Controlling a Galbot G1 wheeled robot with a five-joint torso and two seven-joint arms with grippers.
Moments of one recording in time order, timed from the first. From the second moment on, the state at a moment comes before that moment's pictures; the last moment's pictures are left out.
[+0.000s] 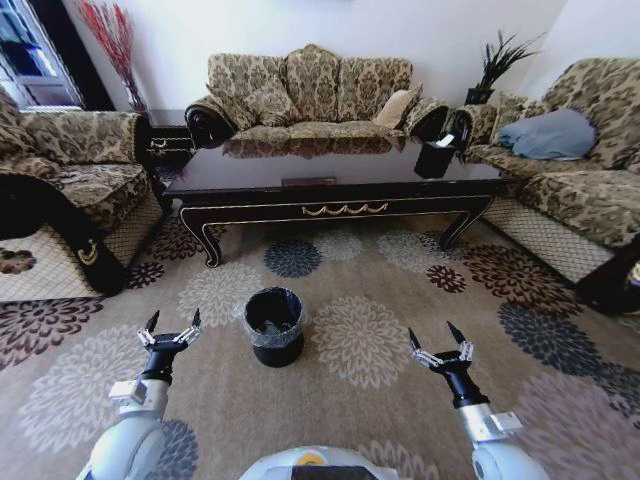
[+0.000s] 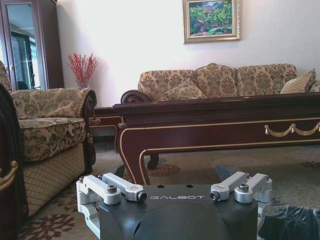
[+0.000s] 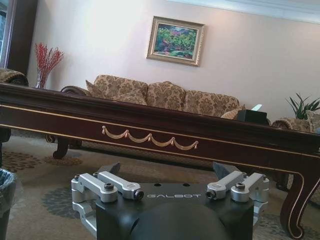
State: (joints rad) left arm 1.74 -1.06 -0.69 -2.12 -0.44 -0.18 -0.25; right arm -1.77 1.31 0.82 2.02 0.26 0.38 -0.22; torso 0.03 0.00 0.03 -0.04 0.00
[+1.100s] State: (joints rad) left arm 1.74 -1.05 -0.69 -2.12 -0.44 -0.18 -0.25; right arm -1.77 1.31 0.82 2.02 0.26 0.38 -0.22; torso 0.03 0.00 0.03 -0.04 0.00
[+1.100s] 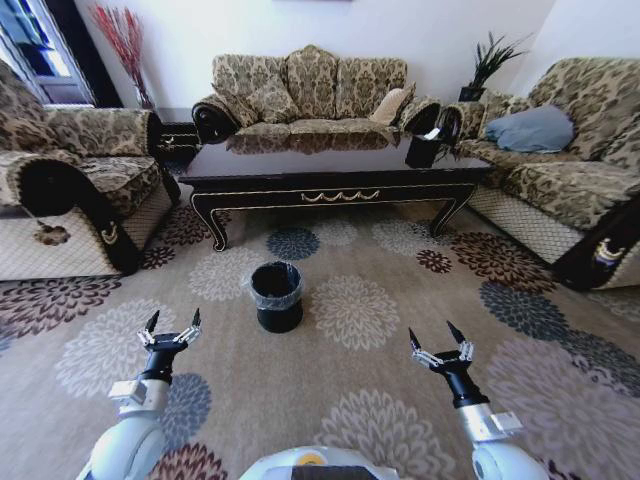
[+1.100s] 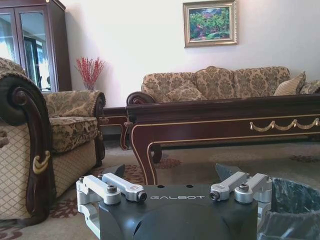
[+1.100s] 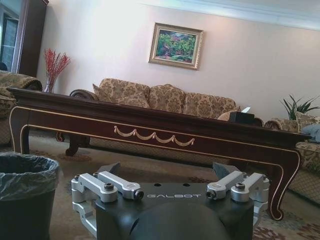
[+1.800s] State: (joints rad) left arm 1.74 -1.05 -0.69 -2.12 -0.44 -0.18 -0.25; right arm -1.77 1.31 0.82 2.02 0.26 0.38 -0.22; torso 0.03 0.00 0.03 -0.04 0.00
